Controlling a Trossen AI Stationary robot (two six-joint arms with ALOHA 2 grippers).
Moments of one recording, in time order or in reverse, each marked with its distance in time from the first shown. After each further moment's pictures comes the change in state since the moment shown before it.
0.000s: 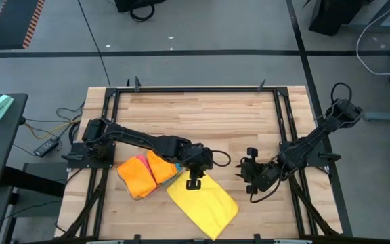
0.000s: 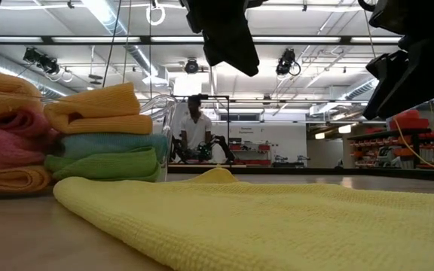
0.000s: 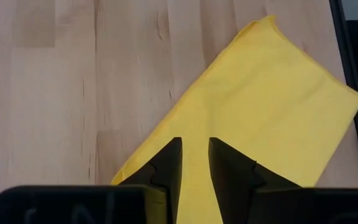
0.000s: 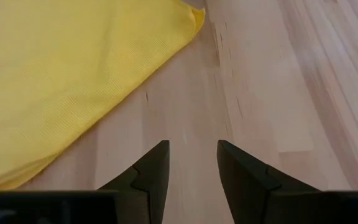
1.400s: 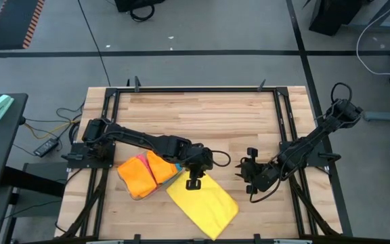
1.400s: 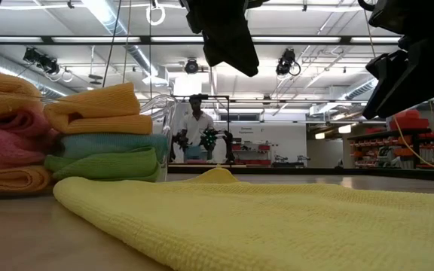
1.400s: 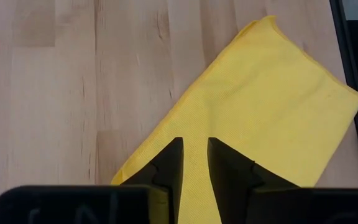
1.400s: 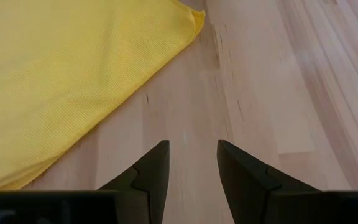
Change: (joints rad) left arm 0.000 0.000 0.000 0.000 0.000 -0.001; right arm -0.001 -0.001 0.000 0.004 0.000 0.000
